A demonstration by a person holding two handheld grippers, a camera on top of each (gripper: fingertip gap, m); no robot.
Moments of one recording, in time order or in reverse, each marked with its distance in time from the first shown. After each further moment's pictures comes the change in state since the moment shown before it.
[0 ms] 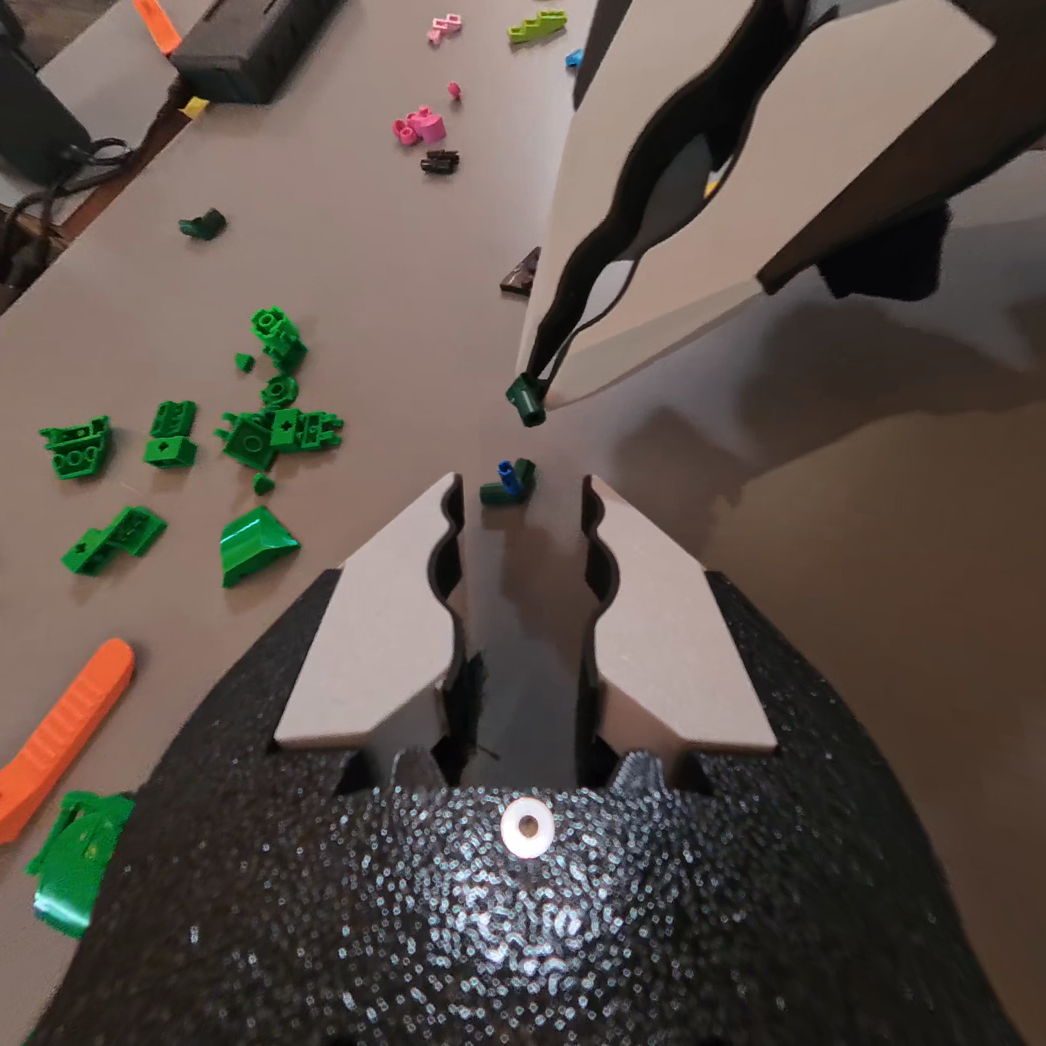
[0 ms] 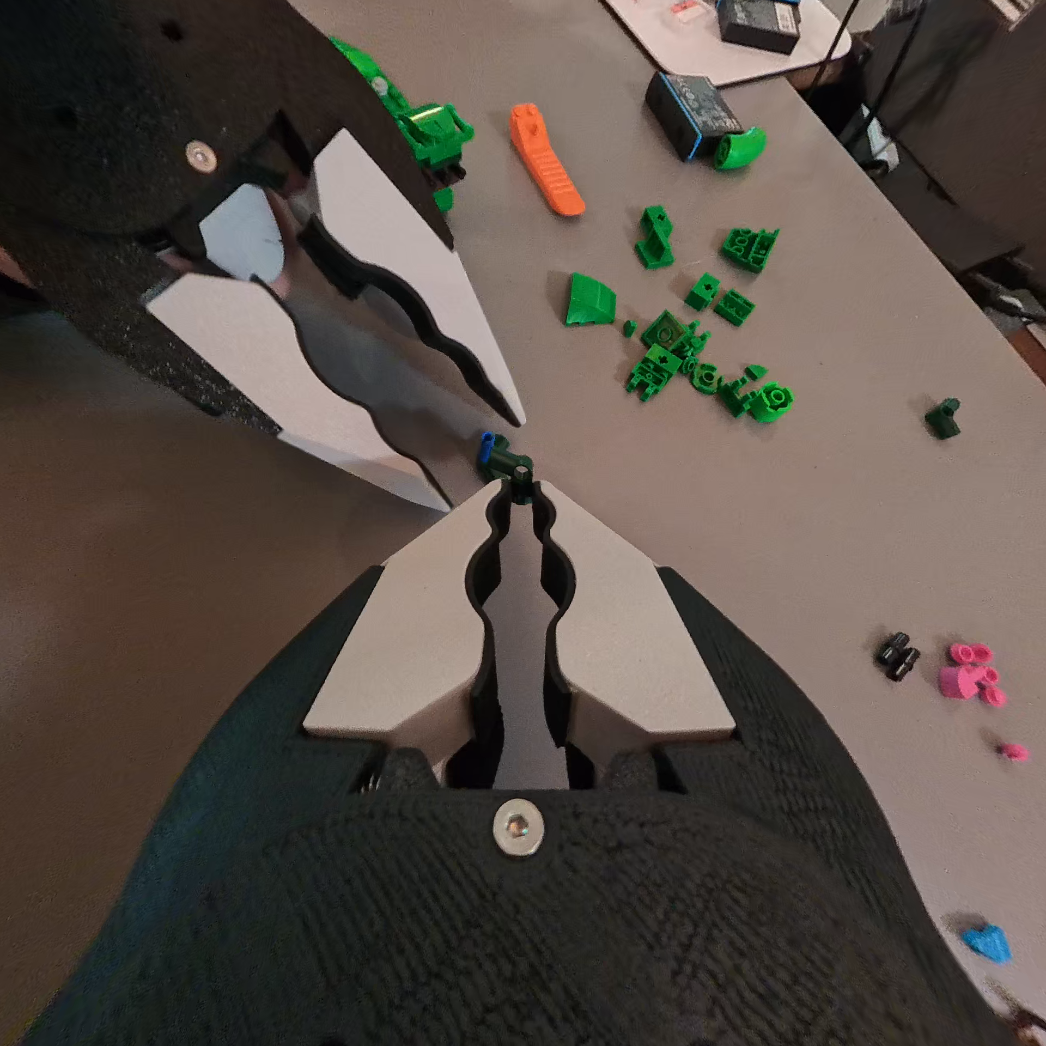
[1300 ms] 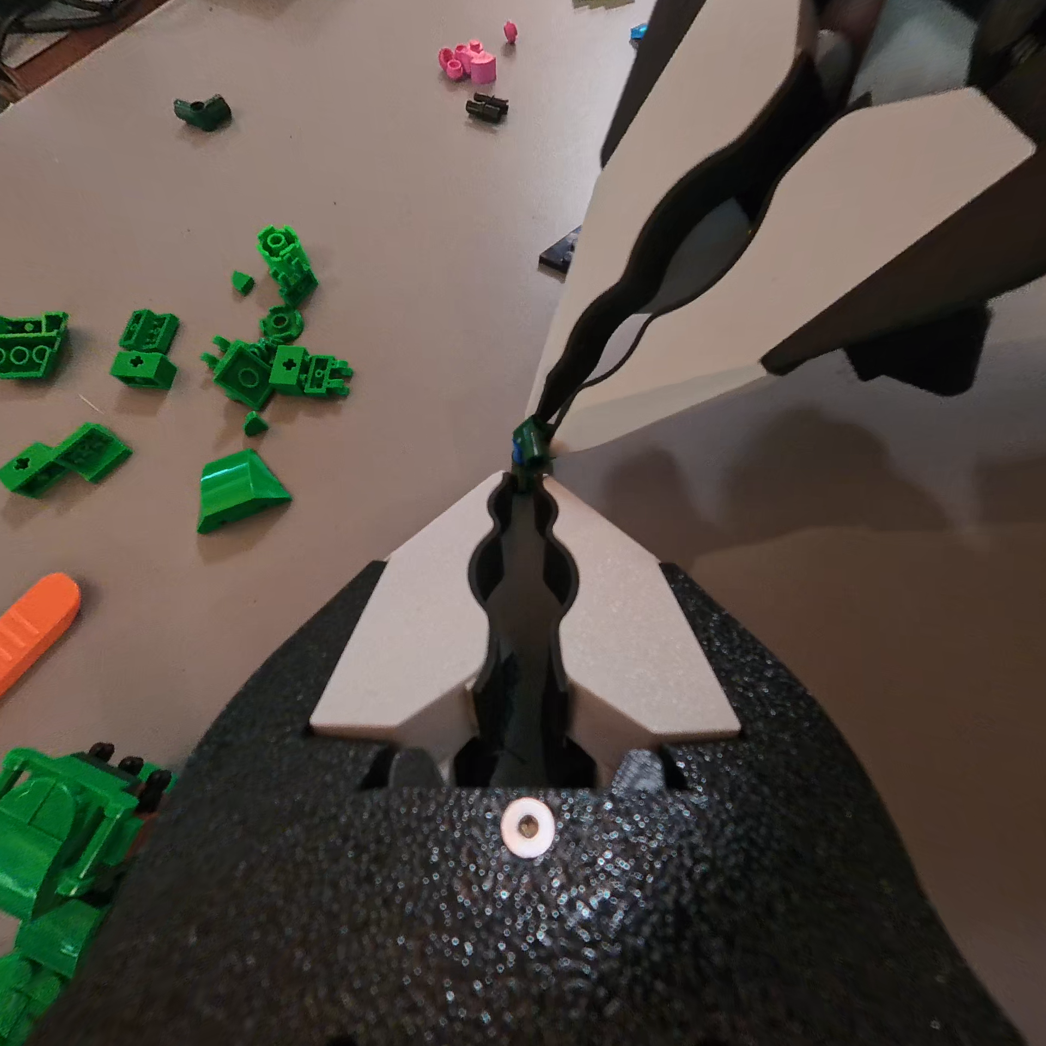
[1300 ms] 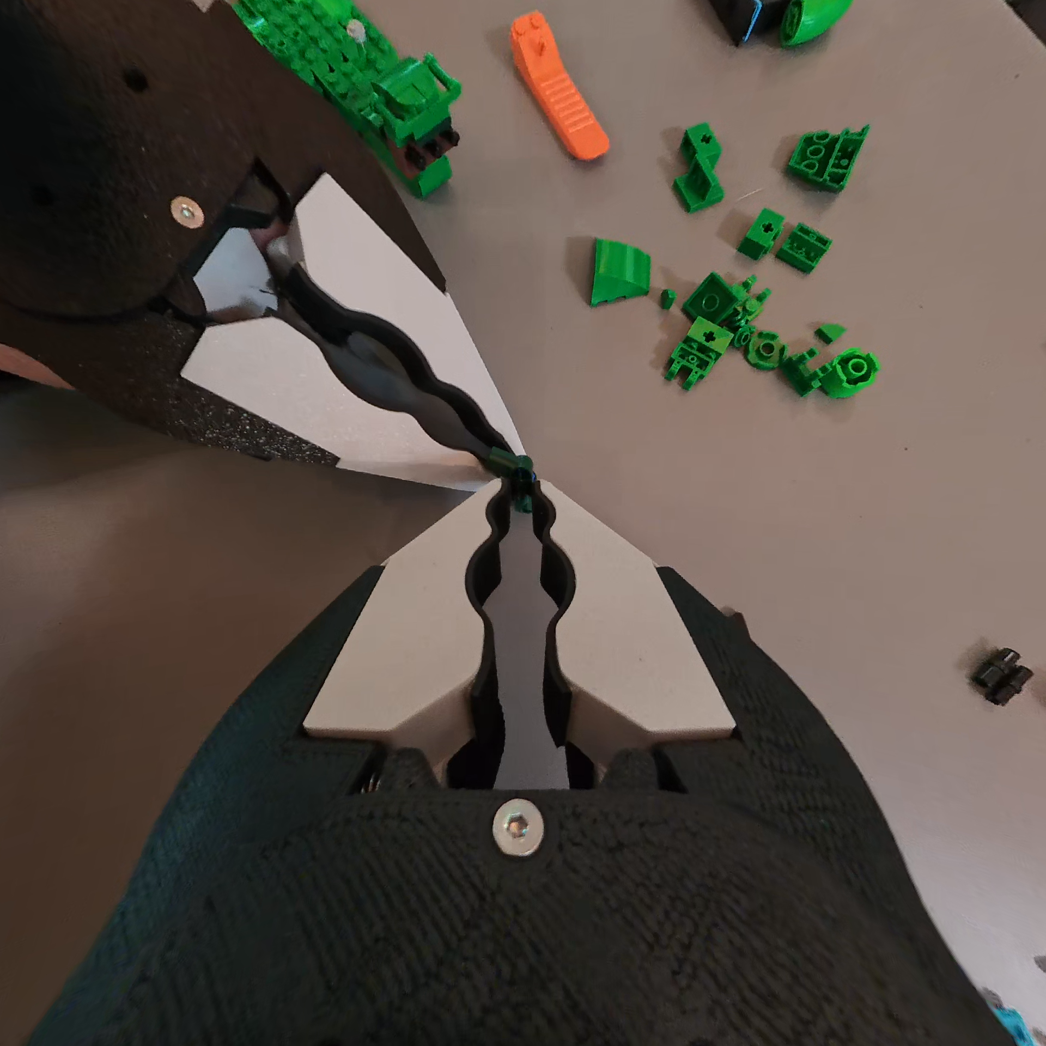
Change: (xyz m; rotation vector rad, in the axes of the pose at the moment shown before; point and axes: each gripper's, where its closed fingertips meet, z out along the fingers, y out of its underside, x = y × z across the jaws) left arm -0.006 0.008 0.001 -0.046 0.016 -0.186; right arm -0.008 -0.002 0.018 -0.152 -0.082 0.139
